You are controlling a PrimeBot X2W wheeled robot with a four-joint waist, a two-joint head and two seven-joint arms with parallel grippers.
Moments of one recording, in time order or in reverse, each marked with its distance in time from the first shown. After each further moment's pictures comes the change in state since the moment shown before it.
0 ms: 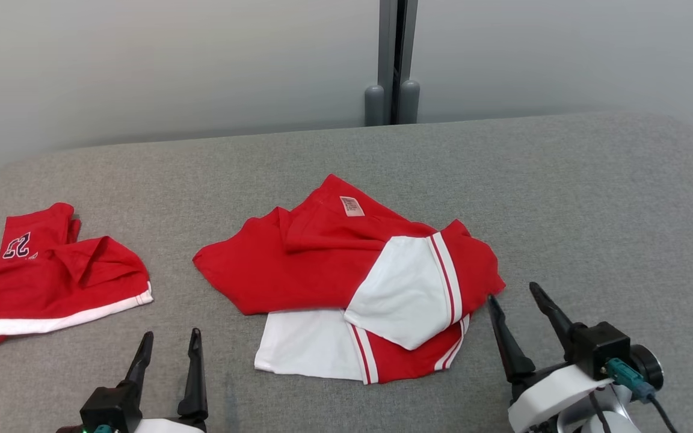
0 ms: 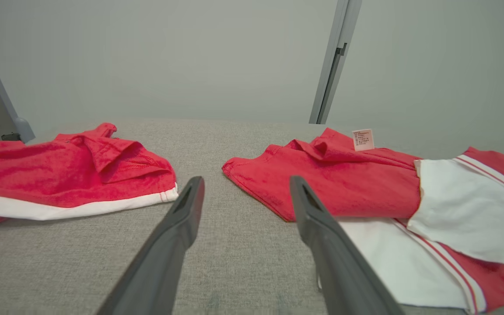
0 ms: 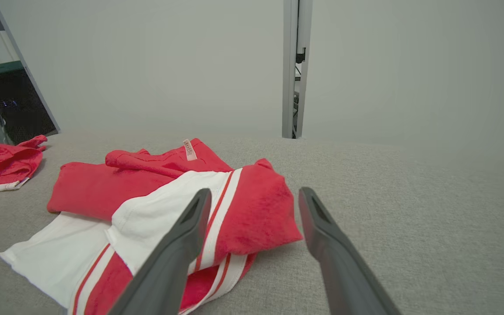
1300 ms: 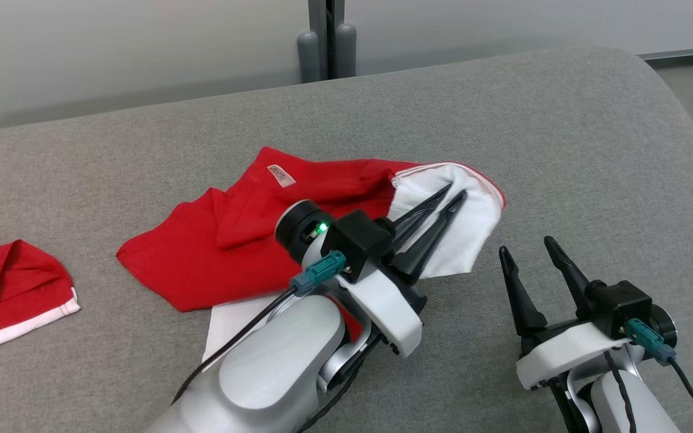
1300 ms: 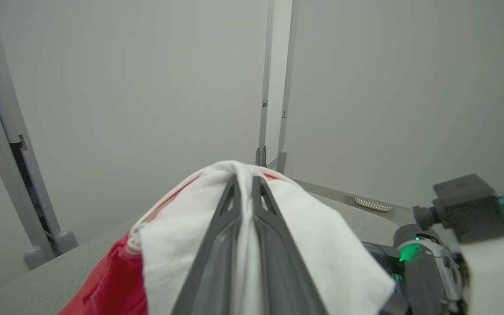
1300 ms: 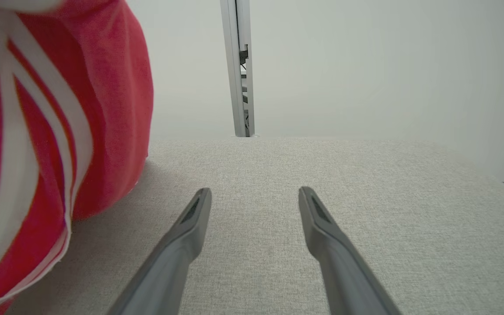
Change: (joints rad) left arm -0.749 -0.005 -0.880 0.125 -0.385 -0.027 0.002; right arm -0.097 0.000 -0.026 -0.002 0.013 0.000 0.000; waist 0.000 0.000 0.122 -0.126
